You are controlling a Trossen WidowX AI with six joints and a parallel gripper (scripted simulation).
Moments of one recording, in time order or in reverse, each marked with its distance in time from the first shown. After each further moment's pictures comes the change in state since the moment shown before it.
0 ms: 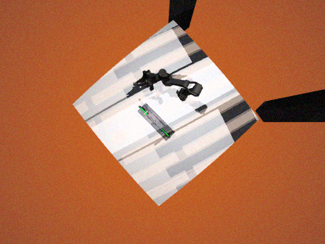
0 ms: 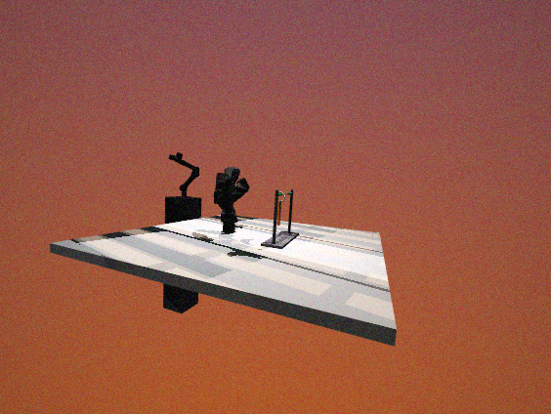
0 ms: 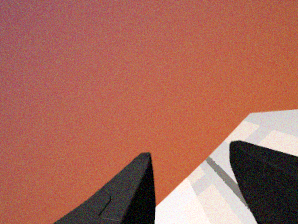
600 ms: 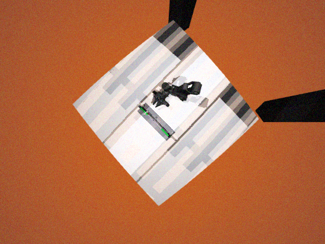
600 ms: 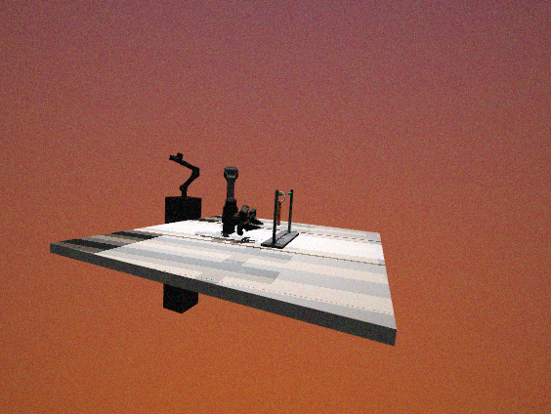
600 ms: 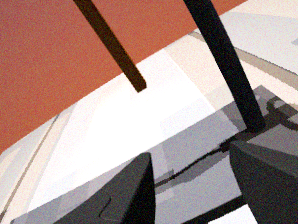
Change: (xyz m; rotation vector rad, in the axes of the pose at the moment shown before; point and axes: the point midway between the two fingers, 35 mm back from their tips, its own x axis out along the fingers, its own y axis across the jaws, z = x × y) arm -0.076 0.048 -0.220 -0.144 0.484 0.268
